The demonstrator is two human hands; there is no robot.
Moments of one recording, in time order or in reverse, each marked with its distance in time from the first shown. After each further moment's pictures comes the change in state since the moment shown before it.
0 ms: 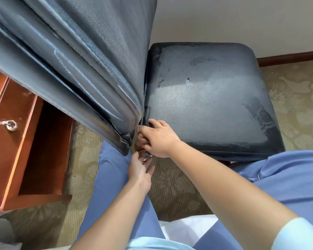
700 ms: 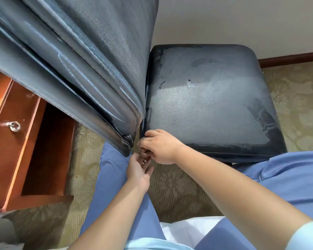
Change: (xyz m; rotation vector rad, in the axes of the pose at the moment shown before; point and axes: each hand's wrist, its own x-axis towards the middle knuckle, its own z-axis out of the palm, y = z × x) left_hand 0.001 0.005 -0.003 -0.035 0.016 -0.006; right_hand -0.007 0.003 0.007 -0.037 0.030 -0.253
